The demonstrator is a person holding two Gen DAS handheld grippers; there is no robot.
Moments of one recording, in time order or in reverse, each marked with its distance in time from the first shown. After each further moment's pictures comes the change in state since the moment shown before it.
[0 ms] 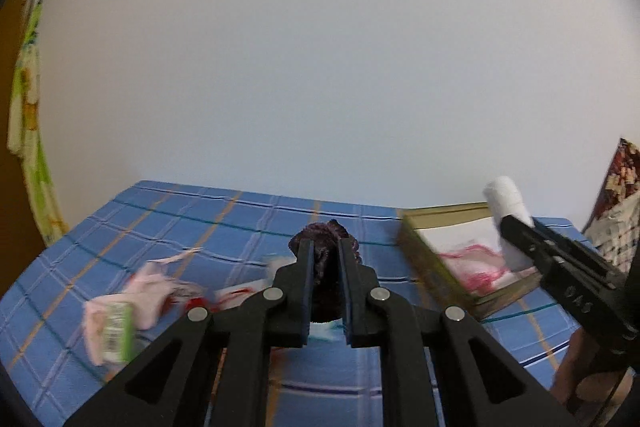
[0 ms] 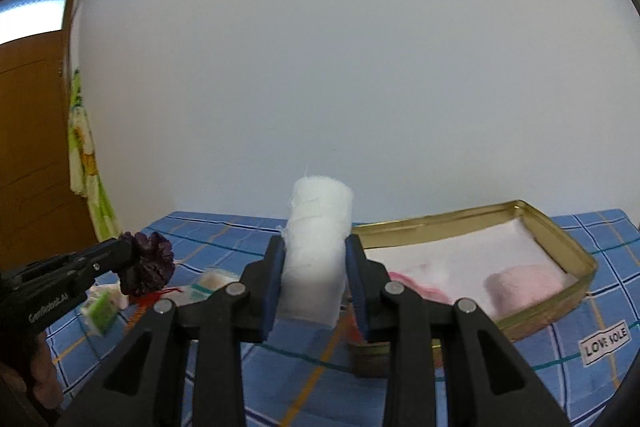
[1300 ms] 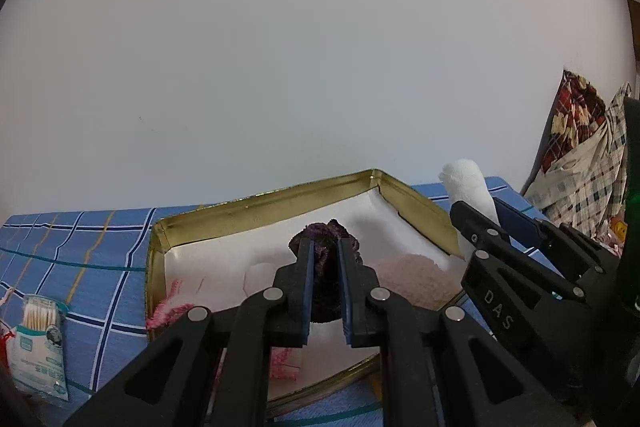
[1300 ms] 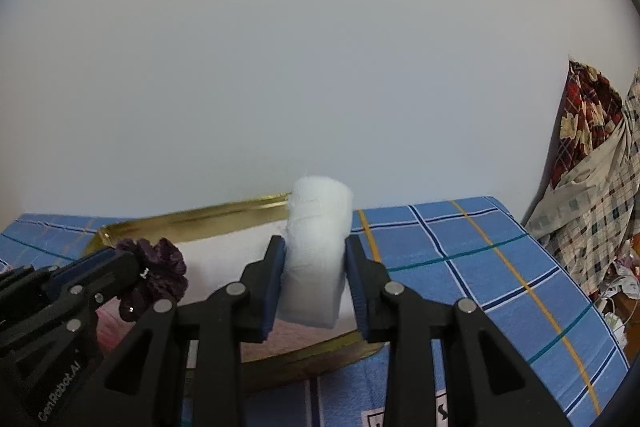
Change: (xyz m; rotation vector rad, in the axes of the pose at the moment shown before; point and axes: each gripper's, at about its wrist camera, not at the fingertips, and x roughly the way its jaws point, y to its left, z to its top) left arm 0.122 -0.218 -0.006 0.167 0.115 -0.239; right arm 0.001 -0.167 0.013 0.033 0.091 -0.479
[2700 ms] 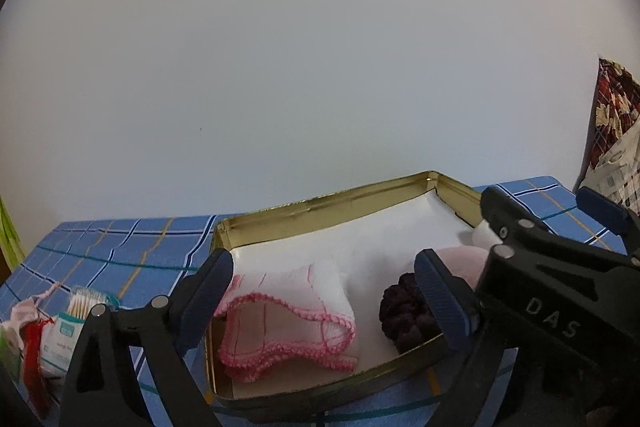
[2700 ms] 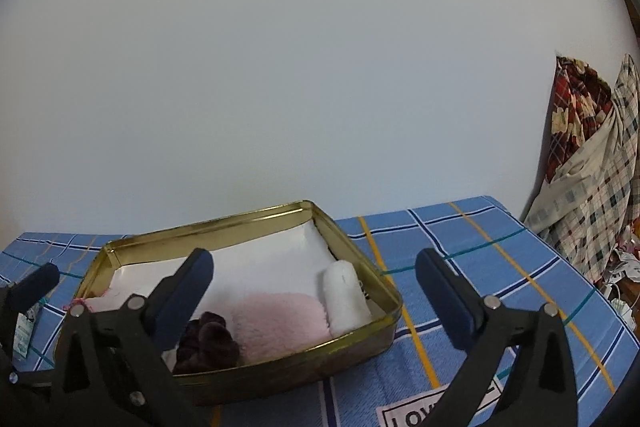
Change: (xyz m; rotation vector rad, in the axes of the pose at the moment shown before) left arm -0.015 0.000 -0.019 0.026 -0.078 0.225; right arm -0.009 -0.003 -0.002 0.052 -0.065 -0.014
